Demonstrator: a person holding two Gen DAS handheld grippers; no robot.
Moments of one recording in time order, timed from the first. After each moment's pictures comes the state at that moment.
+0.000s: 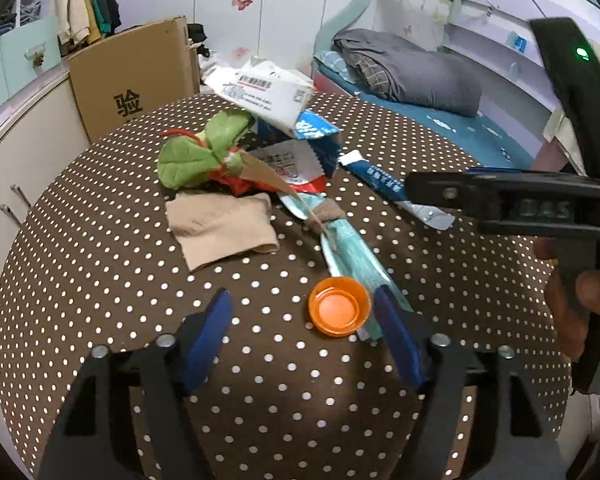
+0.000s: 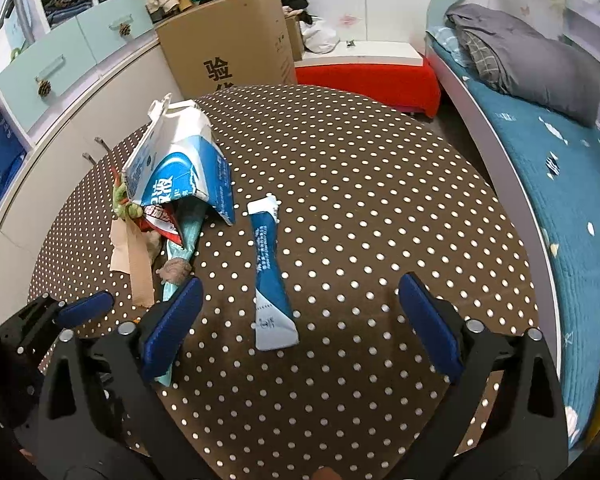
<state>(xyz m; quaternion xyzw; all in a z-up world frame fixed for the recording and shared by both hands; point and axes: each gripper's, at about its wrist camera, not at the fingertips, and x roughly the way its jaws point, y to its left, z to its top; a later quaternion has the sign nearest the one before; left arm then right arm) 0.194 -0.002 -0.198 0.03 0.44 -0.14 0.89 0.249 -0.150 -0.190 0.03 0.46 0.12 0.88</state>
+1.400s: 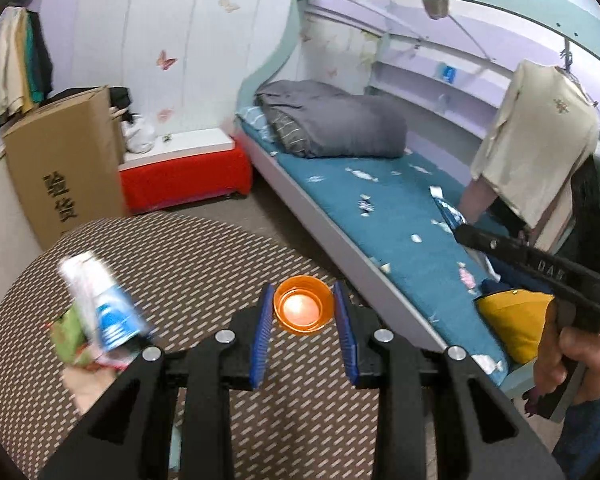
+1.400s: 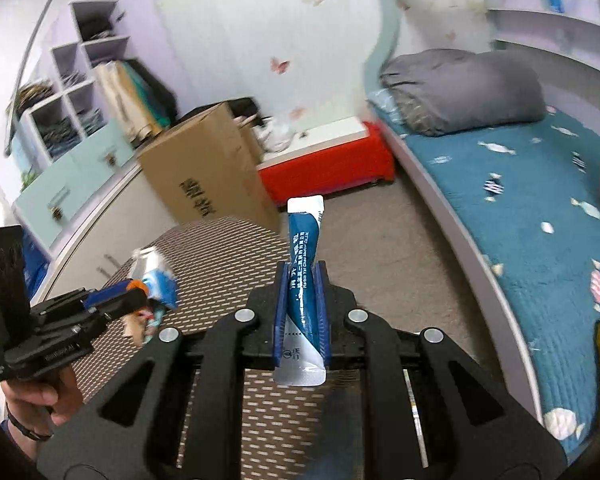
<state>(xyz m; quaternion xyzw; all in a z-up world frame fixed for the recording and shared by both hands) 0.217 -0.154 -0.087 0.01 0.36 -0.26 0.90 0.174 -0.366 -0.097 0.16 0.31 0.07 0.93</state>
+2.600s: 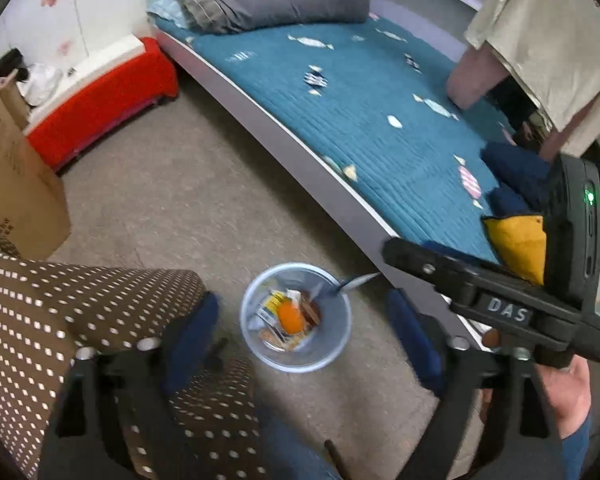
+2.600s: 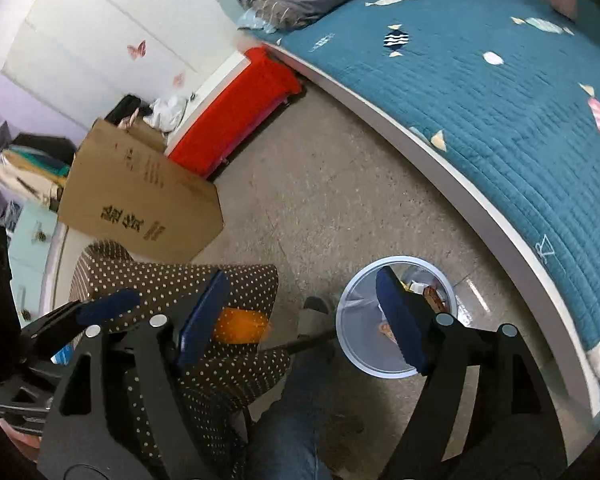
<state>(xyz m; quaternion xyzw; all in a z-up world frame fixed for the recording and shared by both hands) 0.342 -0.369 -0.237 0.13 0.54 -0.31 0.77 0.250 -0.529 -0.294 0.36 0.44 -0.02 0.82</state>
